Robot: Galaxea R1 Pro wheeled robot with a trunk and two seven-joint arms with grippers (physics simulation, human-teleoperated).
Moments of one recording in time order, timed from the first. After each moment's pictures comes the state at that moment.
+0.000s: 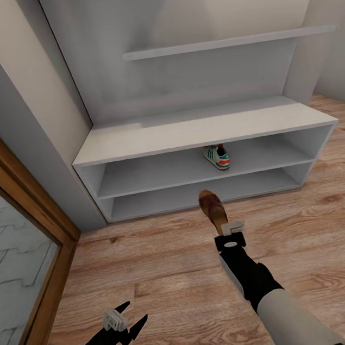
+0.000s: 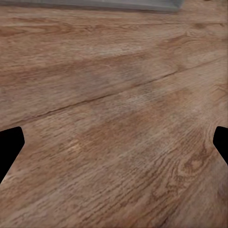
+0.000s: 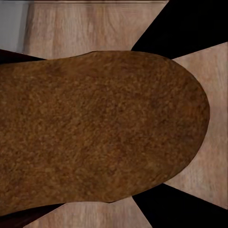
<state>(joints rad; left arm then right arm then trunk) -0.31 0.13 0.19 -0.69 0.01 -0.28 -0.94 -0.69 0.17 0.10 -0.77 0.12 0.41 -0.38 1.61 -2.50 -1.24</state>
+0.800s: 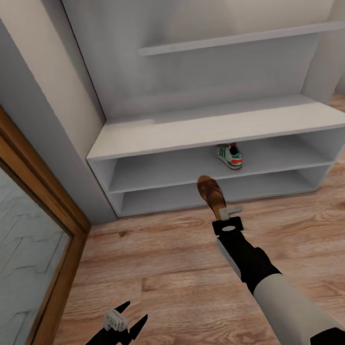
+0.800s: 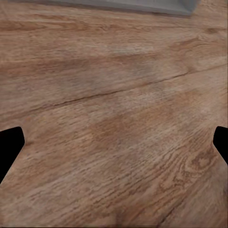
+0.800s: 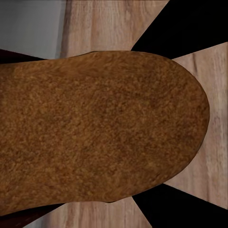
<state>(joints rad) -0.31 0.13 0.19 -0.69 0.01 -0.28 -0.94 -0.76 0.17 0.10 -0.82 0.11 0.45 -0.38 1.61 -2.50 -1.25</state>
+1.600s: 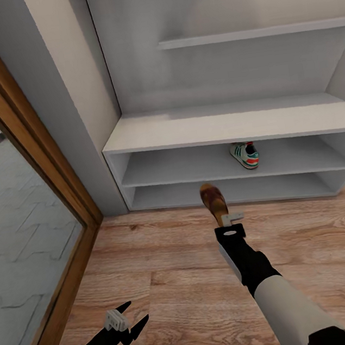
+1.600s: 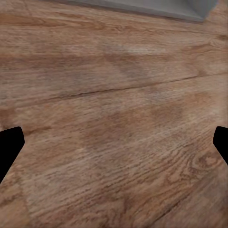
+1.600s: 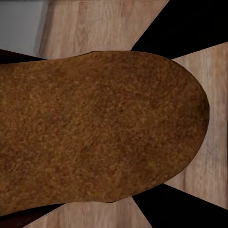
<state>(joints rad) -0.31 0.12 0.19 -0.69 0.01 -0.28 -0.94 -0.76 0.17 0.07 -0.74 0.11 0.45 -0.38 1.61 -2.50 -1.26</state>
